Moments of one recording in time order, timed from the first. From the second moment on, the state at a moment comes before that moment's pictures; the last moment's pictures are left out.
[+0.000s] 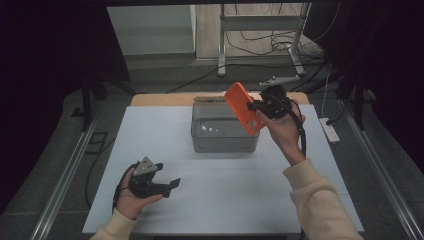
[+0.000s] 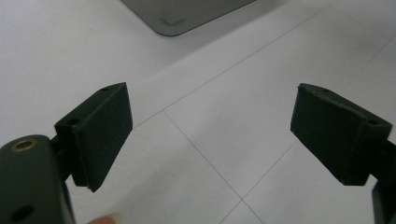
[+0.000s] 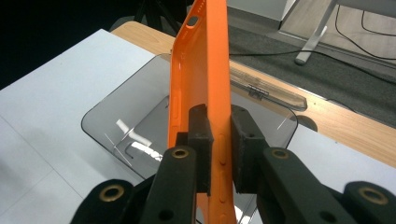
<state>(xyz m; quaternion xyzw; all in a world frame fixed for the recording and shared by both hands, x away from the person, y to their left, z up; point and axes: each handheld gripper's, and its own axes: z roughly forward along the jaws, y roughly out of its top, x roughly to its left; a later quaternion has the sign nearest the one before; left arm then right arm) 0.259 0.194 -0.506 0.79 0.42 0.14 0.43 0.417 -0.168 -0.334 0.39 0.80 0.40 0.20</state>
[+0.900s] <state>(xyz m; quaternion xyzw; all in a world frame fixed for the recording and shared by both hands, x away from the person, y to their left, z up) 0.259 0.194 -0.506 0.79 0.42 0.14 0.42 0.440 -0.154 -0.338 0.43 0.80 0.37 0.22</state>
